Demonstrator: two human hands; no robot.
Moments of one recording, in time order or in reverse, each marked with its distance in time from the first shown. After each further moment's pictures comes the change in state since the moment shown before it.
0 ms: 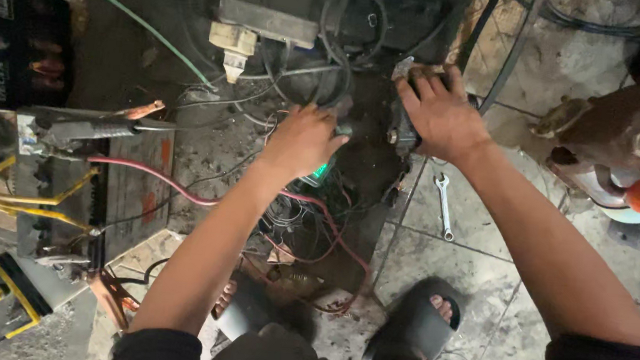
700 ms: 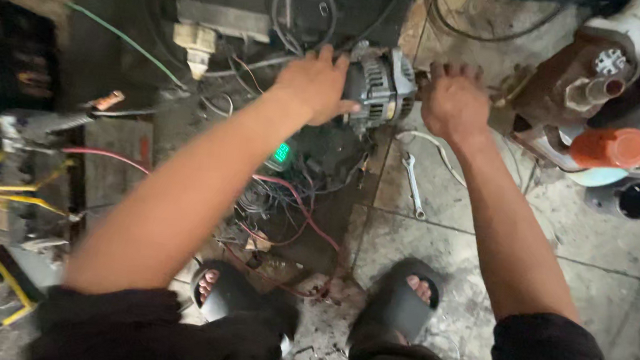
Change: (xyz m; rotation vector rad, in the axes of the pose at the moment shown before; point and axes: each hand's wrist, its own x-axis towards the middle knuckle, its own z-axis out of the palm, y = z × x) left_hand 0.091 0.099 -0.041 0.253 -0.318 -0.070; right_hand -0.066 0.070 0.094 0.280 0.221 0.532
